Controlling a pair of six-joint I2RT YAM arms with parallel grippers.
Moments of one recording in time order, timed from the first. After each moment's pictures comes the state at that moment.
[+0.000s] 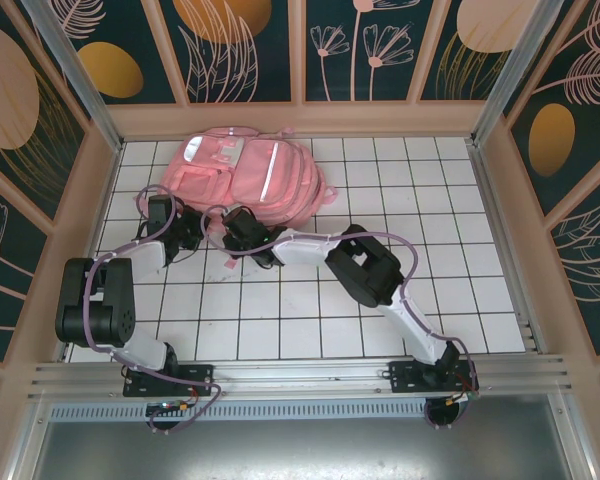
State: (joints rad) left arm -0.02 1.57 0.70 0.15 0.33 -1.15; right arm 1.00 2.36 1.70 -0.09 0.14 0.36
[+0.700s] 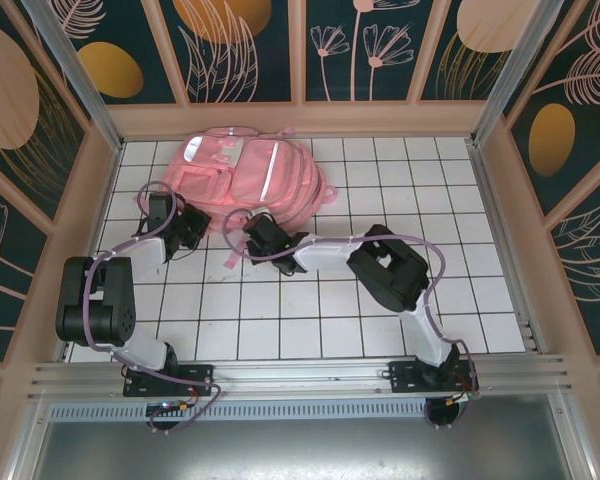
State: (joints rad) left arm -0.02 1.57 0.74 0.08 0.31 -1.10; right arm 0.97 2.12 1.35 -0.04 0.25 0.42
